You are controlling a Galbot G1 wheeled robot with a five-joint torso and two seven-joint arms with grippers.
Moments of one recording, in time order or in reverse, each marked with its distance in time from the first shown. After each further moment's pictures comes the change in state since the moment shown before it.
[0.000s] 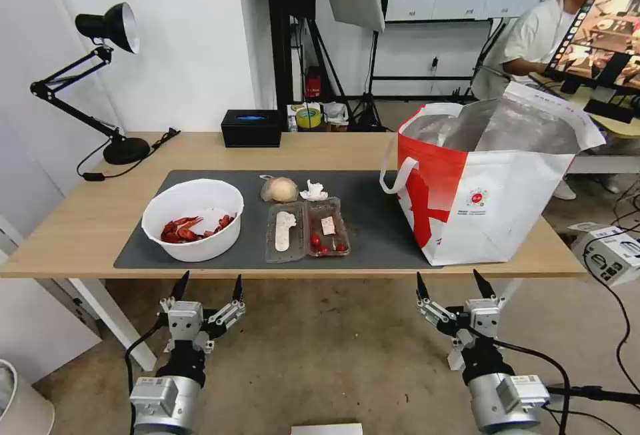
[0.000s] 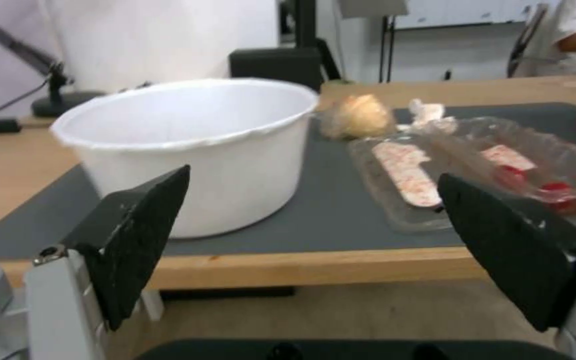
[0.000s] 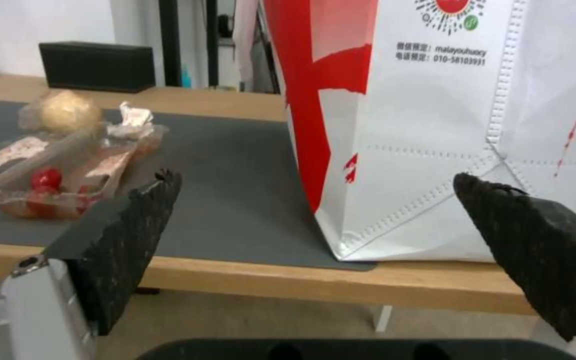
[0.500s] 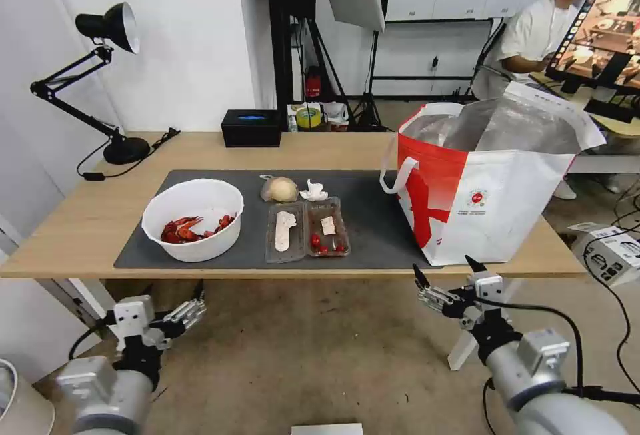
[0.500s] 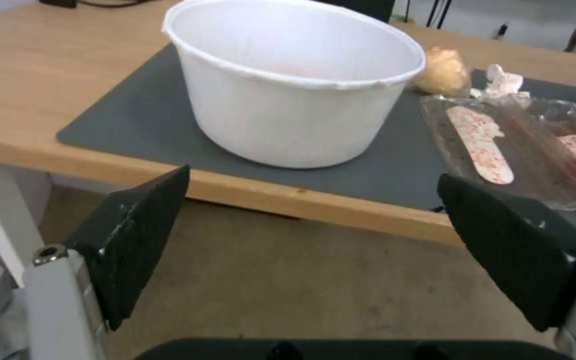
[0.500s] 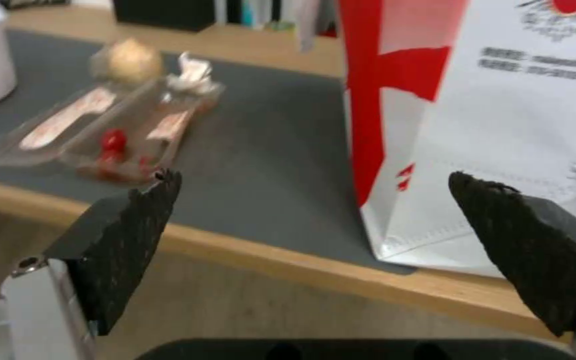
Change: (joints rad) left arm 0.020 0.074 -0.191 -0.133 -0.372 0.347 -0.081; right arm 0.113 -0.395 0.036 0.139 0.376 -0.415 0.099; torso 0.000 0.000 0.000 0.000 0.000
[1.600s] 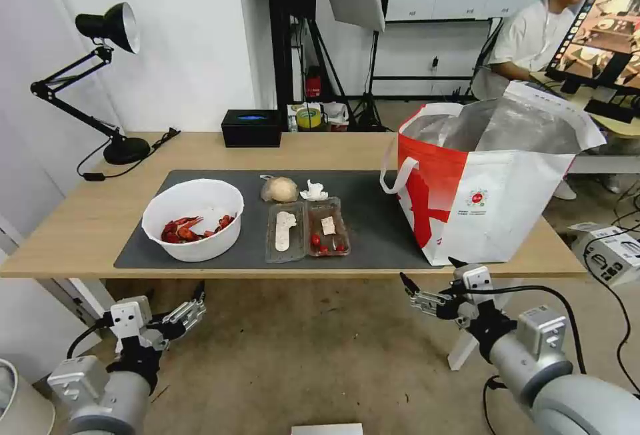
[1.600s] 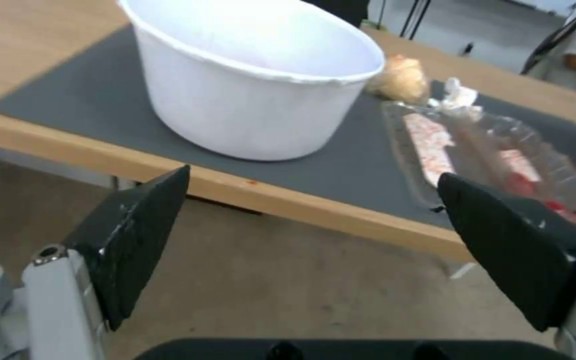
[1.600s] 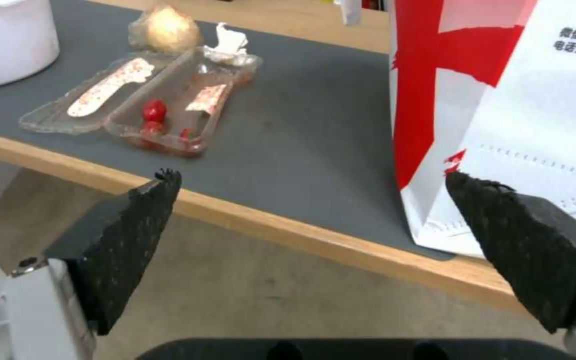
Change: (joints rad) left arm -0.002 -0.012 0.036 -0.010 -0.105 -0.001 -0.006; right arm 0.026 -0.059 -0.015 0.025 0.069 -0.086 0.005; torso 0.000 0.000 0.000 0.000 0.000
